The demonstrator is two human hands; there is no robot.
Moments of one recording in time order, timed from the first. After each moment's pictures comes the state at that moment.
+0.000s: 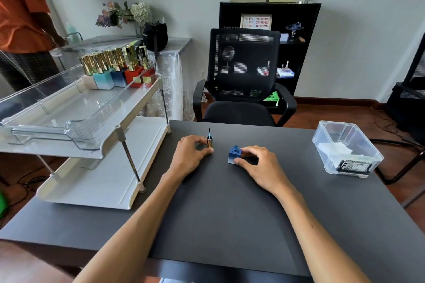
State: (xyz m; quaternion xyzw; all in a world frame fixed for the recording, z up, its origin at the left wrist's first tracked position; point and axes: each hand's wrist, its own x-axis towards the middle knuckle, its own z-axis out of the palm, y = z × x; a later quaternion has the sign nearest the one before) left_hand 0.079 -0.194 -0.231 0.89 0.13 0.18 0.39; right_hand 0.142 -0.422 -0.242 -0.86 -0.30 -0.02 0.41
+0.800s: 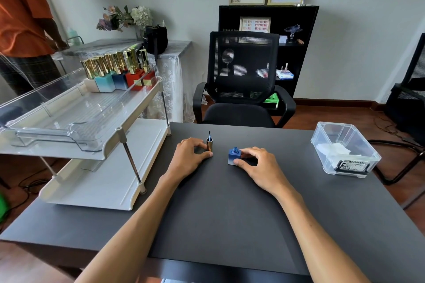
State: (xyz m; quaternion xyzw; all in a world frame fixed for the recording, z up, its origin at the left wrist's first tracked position) left_hand 0.073 -0.190 -0.230 0.91 0.12 0.16 0.37; right_hand 0.142 -0.423 -0.243 -0.86 -0.30 -0.02 0.42
